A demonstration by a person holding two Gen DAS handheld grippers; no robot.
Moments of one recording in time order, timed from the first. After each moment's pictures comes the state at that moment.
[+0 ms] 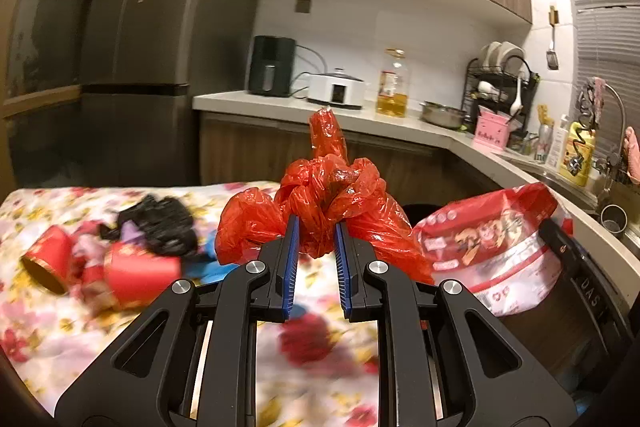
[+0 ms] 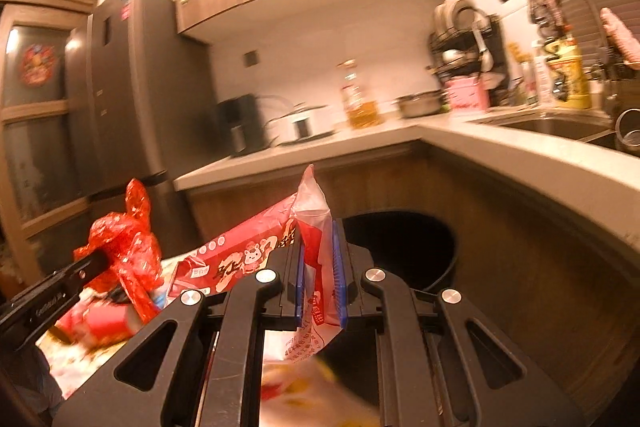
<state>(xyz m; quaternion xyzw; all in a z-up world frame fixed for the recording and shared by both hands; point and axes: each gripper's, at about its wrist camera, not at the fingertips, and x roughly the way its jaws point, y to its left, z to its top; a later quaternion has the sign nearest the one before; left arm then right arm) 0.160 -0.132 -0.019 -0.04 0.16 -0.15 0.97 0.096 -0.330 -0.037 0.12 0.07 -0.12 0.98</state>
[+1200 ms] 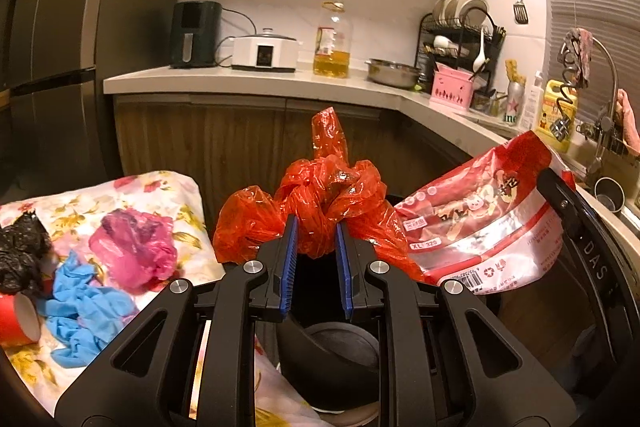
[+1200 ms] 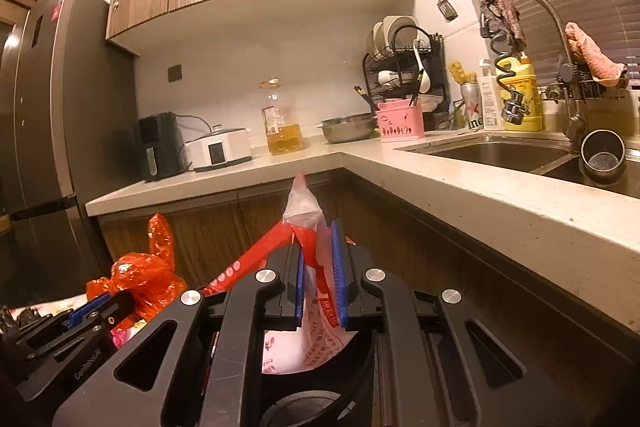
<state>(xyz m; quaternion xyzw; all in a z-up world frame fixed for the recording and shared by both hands) 0.264 -0.278 -0.057 -0.01 0.21 -0.24 0.95 0.167 -0.411 -0.045 0.10 0.06 -0.23 0.97</state>
